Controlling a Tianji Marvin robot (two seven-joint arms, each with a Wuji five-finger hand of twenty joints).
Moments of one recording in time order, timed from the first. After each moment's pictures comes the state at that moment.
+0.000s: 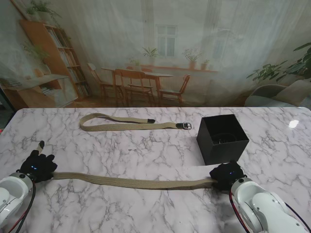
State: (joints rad) left arm 1.81 -0.98 -1.68 -1.57 1.58 -0.28 -0.12; right arm -1.78 -1.01 1.33 -1.71 -1.40 -0.01 0.23; left_hand 1.08 -0.25 0.05 -0.02 0.71 0.02 0.65 0.75 0.50 0.15 0.16 0.30 0.52 0.18 0.25 0.52 0.14 0.25 0.76 0.57; right_hand 0.53 -0.39 0.74 -0.24 0.76 -0.21 1.00 0.31 1.22 -0.03 0.61 0.57 1.19 0.04 0.56 0.55 0.45 0.31 1.16 0.35
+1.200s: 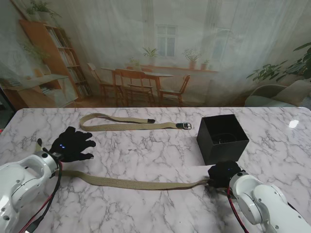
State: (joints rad) left arm 1.68 -0.99 -1.55 -1.73 1.35 -0.41 -0.11; right arm -1.74 -1.01 1.33 -1.74 -1.28 -0.02 0.39; left_hand 0.91 -0.12 0.00 -0.02 0.62 0.07 0.25 0.51 0.54 0.15 0.15 0.29 0.53 0.19 0.25 0.51 0.11 0.26 0.74 0.57; right_hand 0.50 -0.31 0.71 -0.19 0.76 -0.04 0.78 0.22 1.38 0.00 0.66 0.55 1.27 0.10 0.73 0.56 0.55 0.29 1.29 0.39
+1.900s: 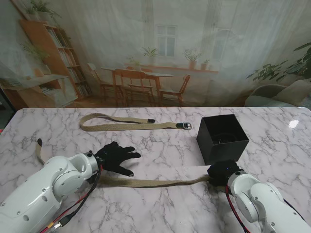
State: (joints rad) left arm 1.40 -0.98 -1.08 -1.54 1.01 -0.36 -0.29; right arm -1.70 -1.00 1.29 -1.69 -1.28 0.00 0.36; left_hand 0.67 -0.11 -0.01 -0.02 0.34 0.10 0.05 0.36 0.37 0.20 0.03 0.22 0.49 0.21 0.25 0.50 0.10 0.27 0.71 0.56; right_hand 0.59 -0.31 0.72 -0.21 0.79 -0.09 0.99 0.23 1.35 0.00 0.69 0.59 1.27 0.09 0.71 0.58 0.54 0.29 1.29 0.39
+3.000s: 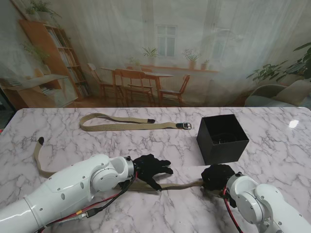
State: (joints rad) left arm 1.02 -1.04 -0.49 -1.35 0.73 -0.27 -0.27; right arm -1.73 -1.01 1.31 -1.72 -1.06 -0.05 0.38; left_hand 0.84 -0.22 0.00 -0.02 0.31 0.14 0.15 0.44 0.23 0.19 0.05 0.22 0.33 0.21 0.24 0.49 0.06 0.20 0.68 0.56; right_hand 0.65 -0.42 0.82 -0.22 0.84 0.05 0.93 0.19 1.40 -0.04 1.02 0.69 1.30 0.06 1.13 0.65 0.63 0.29 1.32 0.39
